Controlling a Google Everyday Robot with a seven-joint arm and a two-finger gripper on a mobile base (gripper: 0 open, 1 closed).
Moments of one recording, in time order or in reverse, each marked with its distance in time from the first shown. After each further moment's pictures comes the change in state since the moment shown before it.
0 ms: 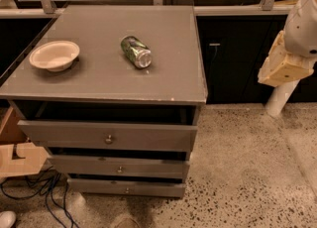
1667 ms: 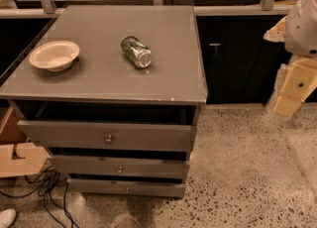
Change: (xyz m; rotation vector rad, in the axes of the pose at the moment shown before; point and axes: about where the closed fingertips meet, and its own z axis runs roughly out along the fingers) arm 0.000 0.000 0.000 0.000 0.000 0.000
